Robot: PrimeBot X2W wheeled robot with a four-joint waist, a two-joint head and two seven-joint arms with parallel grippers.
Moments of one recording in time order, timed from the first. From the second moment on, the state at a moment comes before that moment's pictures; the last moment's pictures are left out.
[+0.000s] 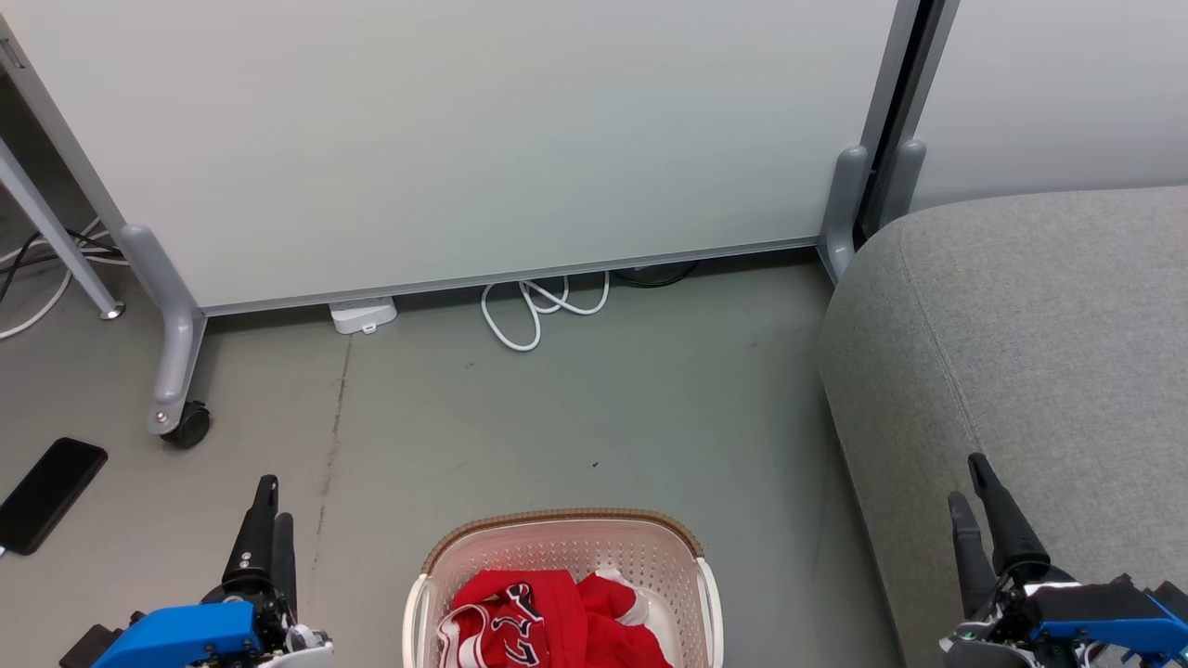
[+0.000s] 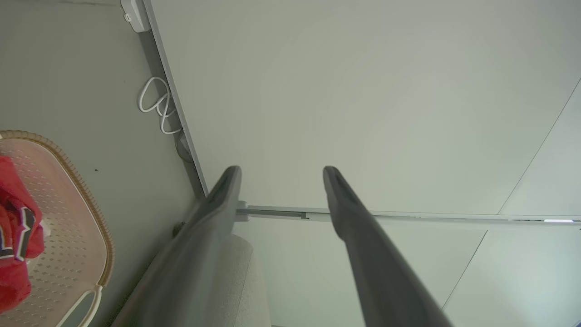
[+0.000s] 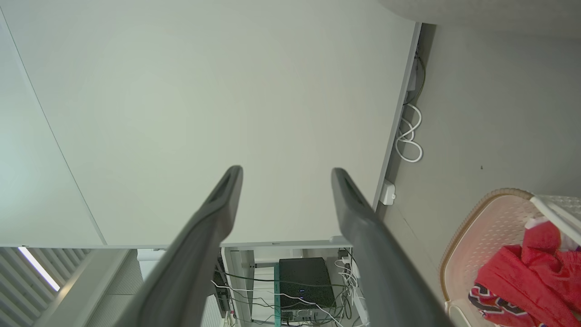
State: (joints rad) left arm -0.04 0.04 0.10 0.29 -1.59 -0.13 0.08; right arm -0.06 -0.04 -0.08 0.30 1.59 0.13 0.08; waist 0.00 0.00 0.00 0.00
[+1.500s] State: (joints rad) left arm -0.04 0.07 -0.05 0.22 -0.71 -0.08 -0.10; right arm -0.08 -0.04 -0.03 0.26 0.70 0.13 -0.10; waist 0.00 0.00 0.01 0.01
